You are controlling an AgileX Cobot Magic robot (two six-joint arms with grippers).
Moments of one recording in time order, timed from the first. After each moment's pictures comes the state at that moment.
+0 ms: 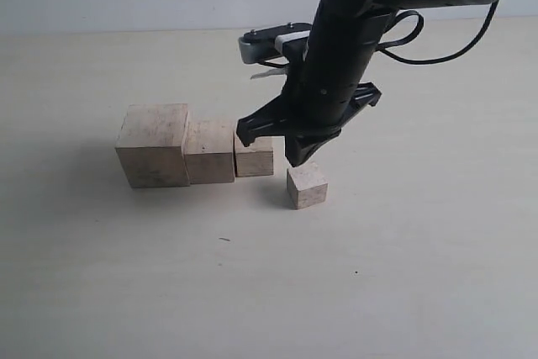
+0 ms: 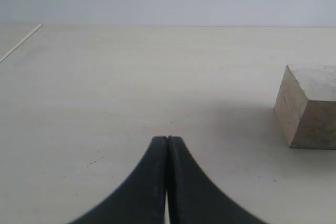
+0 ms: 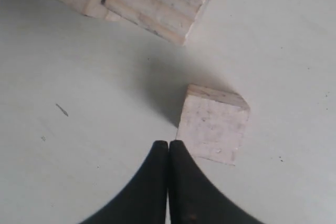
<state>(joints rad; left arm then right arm) 0.02 0.00 0.00 0.05 0.37 -0.03 0.74 1.93 -1.37 0.18 0.94 0.01</state>
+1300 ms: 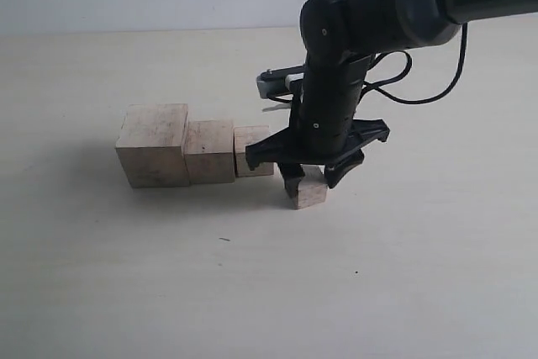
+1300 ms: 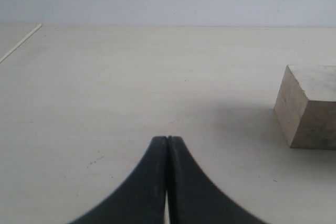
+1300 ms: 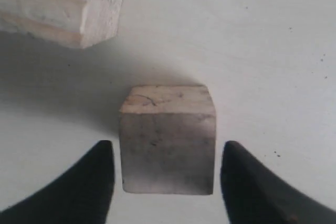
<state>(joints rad) 0.02 0.00 0.00 0.05 0.37 -0.03 0.74 2.06 -1.37 0.08 0.92 0.28</state>
